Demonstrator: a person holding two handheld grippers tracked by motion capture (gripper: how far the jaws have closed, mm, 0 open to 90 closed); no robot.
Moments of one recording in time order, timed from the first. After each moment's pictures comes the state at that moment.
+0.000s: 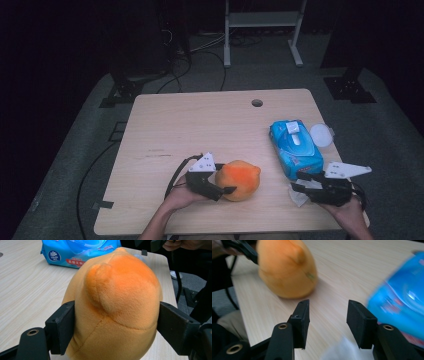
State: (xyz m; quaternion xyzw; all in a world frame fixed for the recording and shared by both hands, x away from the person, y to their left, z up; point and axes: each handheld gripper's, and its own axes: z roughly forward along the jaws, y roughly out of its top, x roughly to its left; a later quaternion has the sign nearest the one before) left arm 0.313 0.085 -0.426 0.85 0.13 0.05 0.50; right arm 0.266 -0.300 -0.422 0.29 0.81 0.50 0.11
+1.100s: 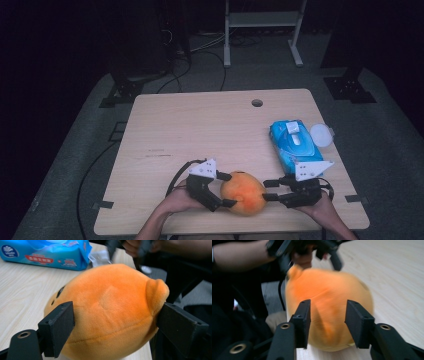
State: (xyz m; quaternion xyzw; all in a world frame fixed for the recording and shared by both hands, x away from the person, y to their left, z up) left arm 0.296 0.084 -0.421 0.87 0.07 -0.04 0.50; right arm 0.275 -0.241 -0.421 0.17 0.82 0.55 -0.01
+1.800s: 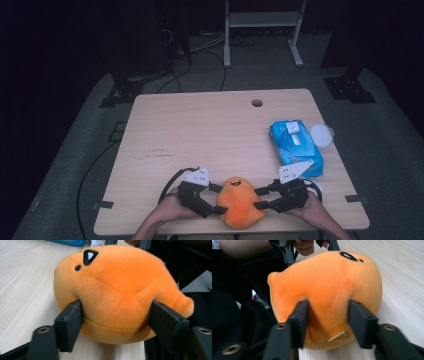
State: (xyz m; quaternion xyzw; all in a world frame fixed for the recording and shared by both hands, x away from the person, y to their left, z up) left arm 0.287 0.103 -0.433 0.88 0.10 -0.06 0.47; right arm 0.280 -0.212 -0.441 0.16 0.85 0.50 -0.07
